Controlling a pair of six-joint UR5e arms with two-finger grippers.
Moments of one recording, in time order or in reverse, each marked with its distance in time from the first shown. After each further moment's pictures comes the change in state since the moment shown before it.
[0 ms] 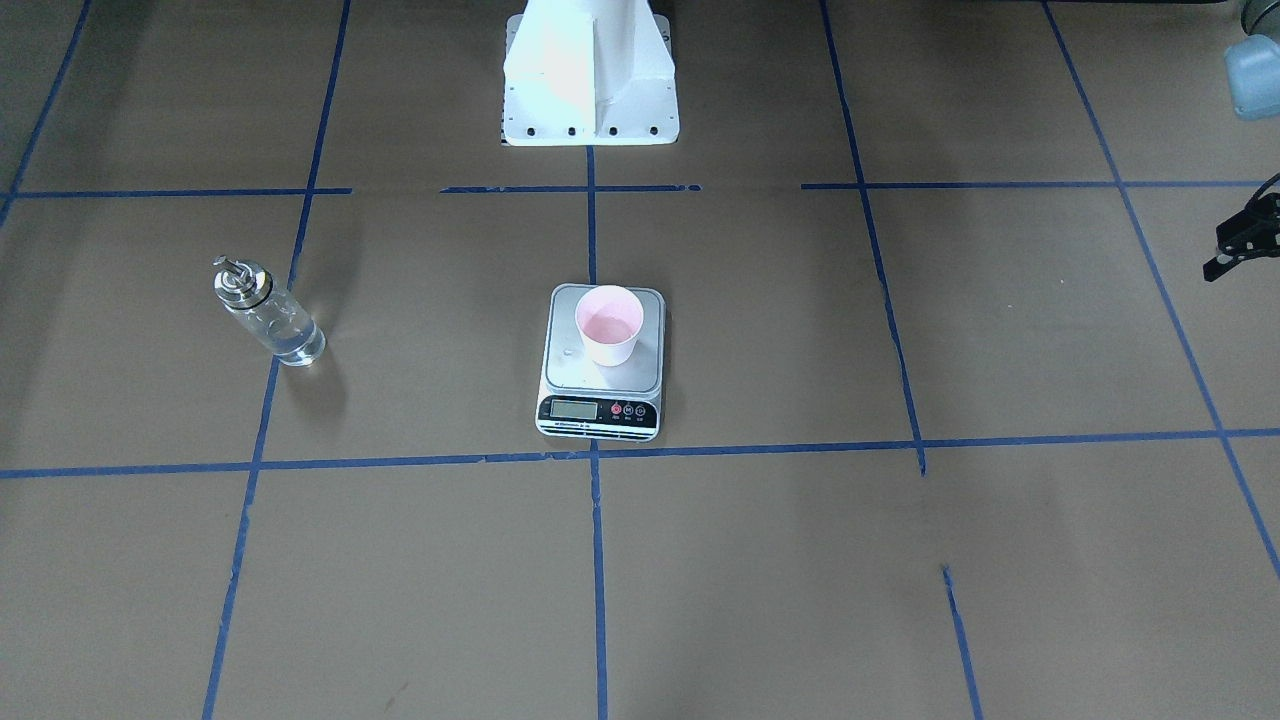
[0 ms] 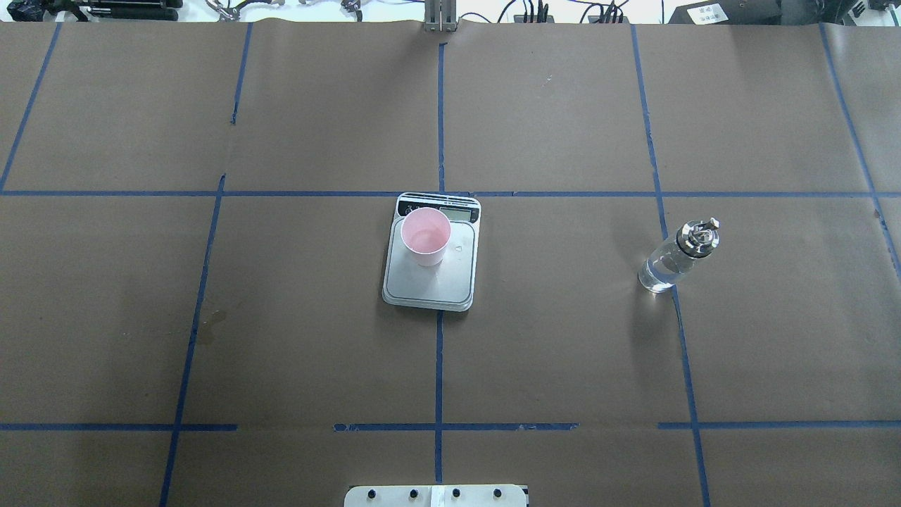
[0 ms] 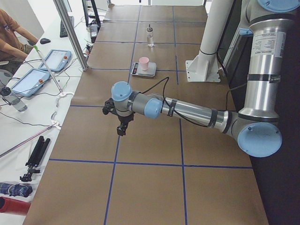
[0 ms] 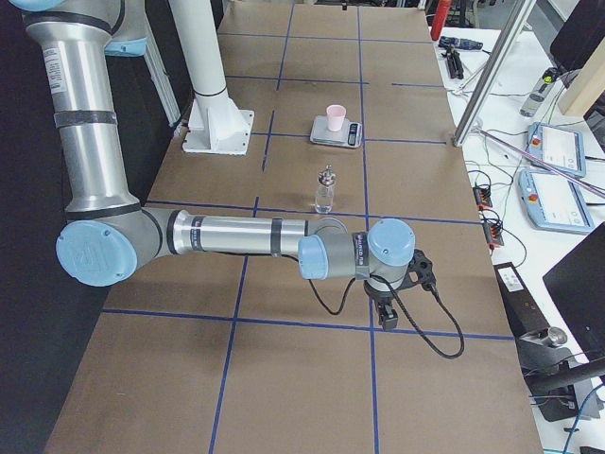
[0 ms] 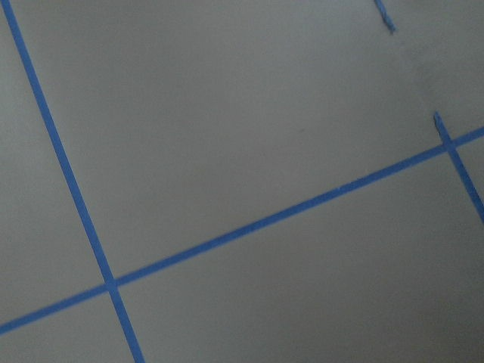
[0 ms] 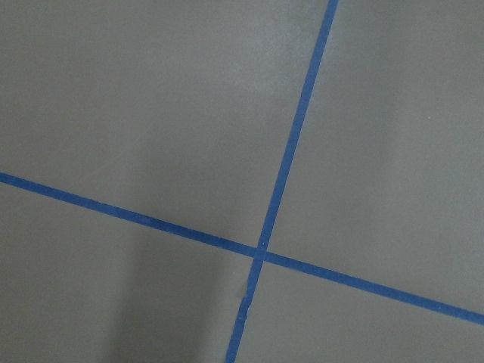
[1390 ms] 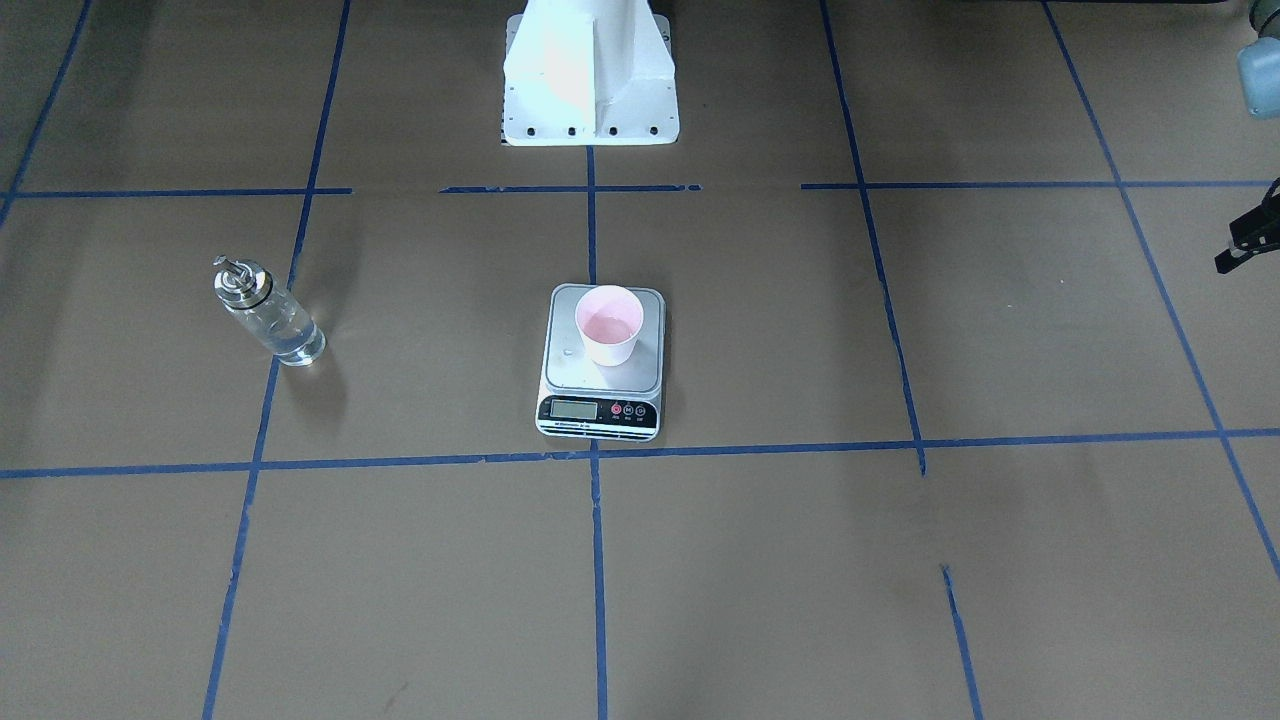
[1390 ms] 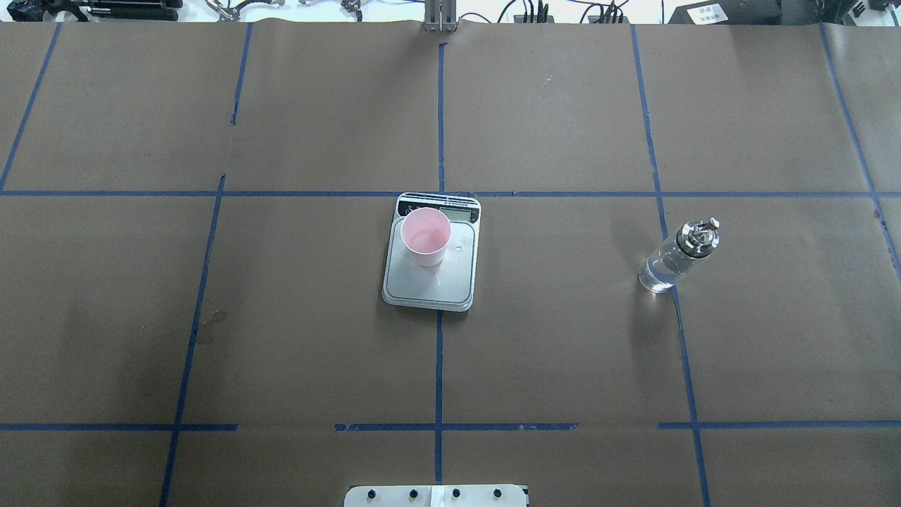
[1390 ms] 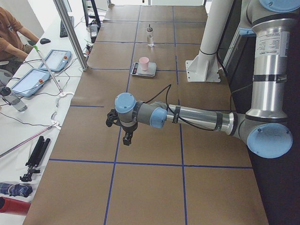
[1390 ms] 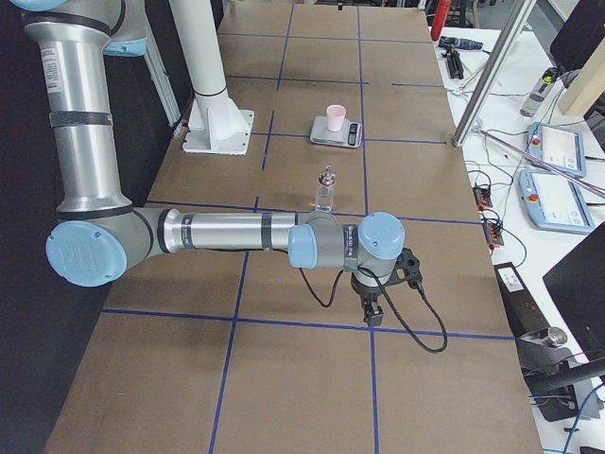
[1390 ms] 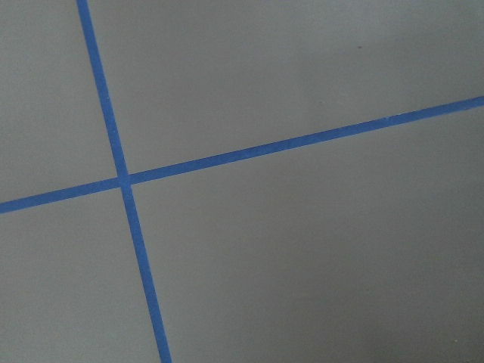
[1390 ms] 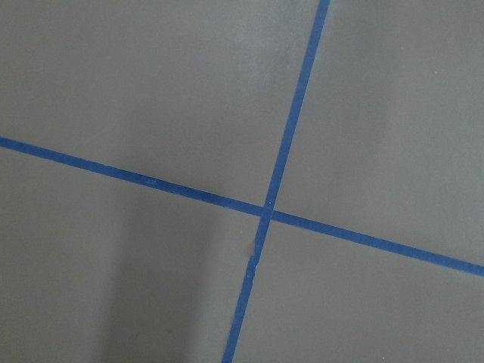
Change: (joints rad) left arm -0.042 0.034 0.047 -0.002 -0.008 -0.076; right arm -0.011 -0.041 0.083 -0.088 -0.033 -0.010
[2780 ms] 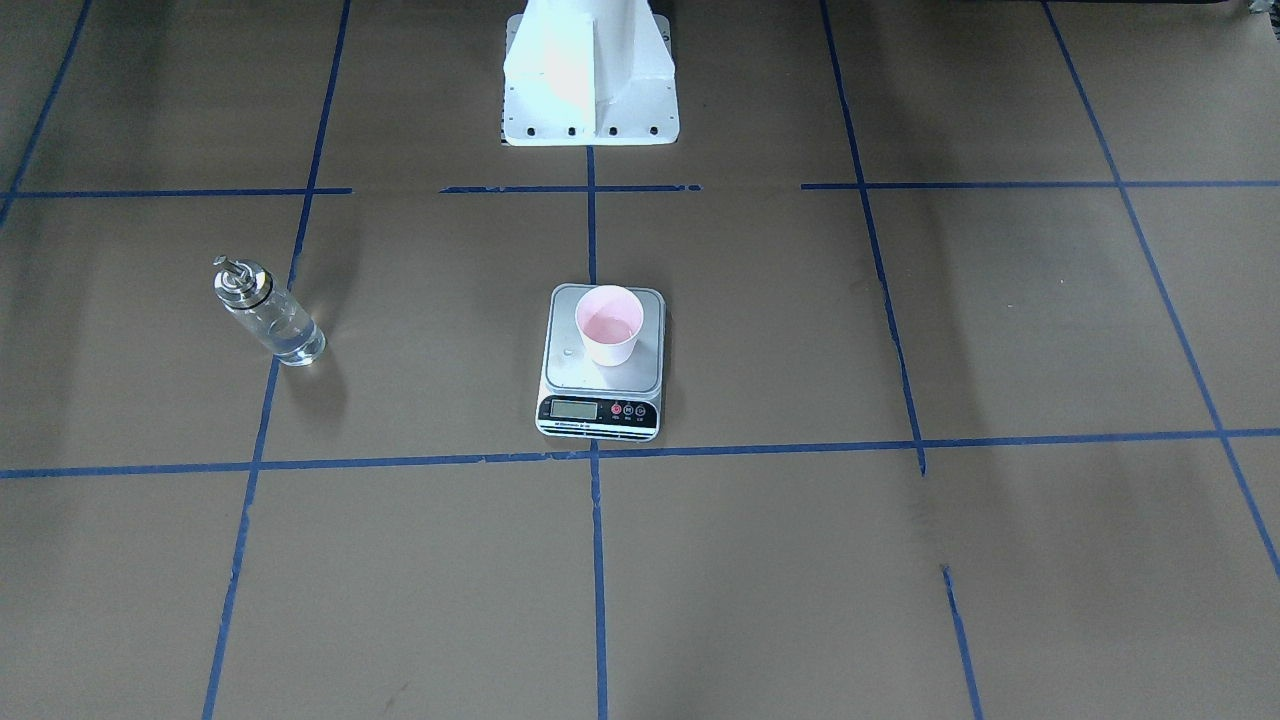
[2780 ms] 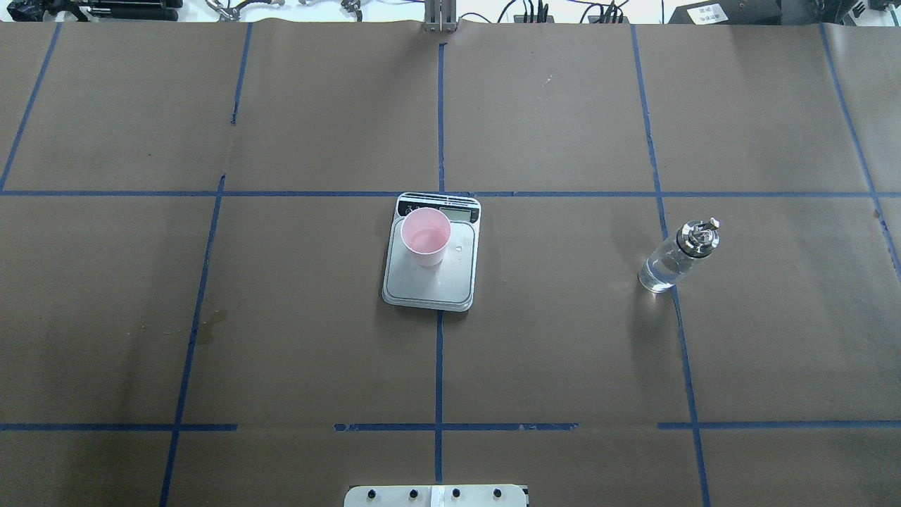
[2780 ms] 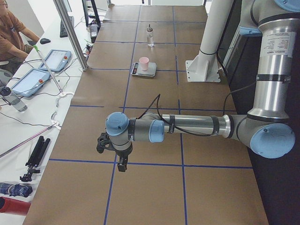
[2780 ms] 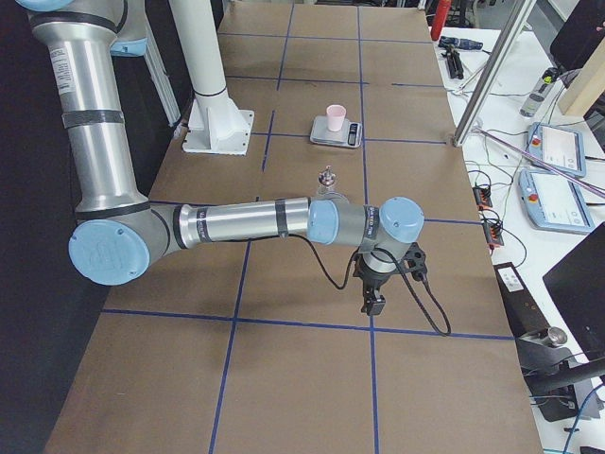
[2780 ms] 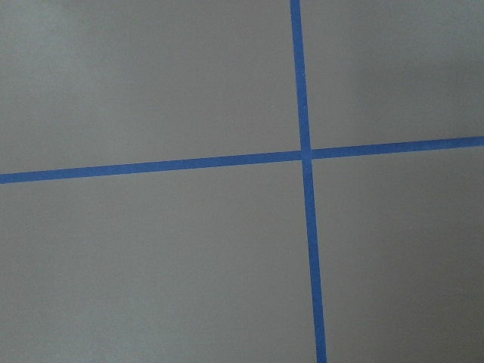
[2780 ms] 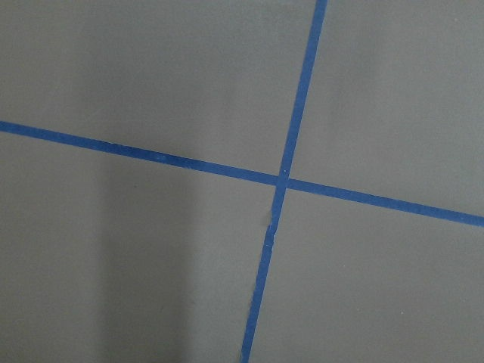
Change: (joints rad) left arm -0.145 -0.051 0.152 0.087 0.094 0.141; right arm -0.039 0.056 0.022 -0.221 -0.025 -0.008
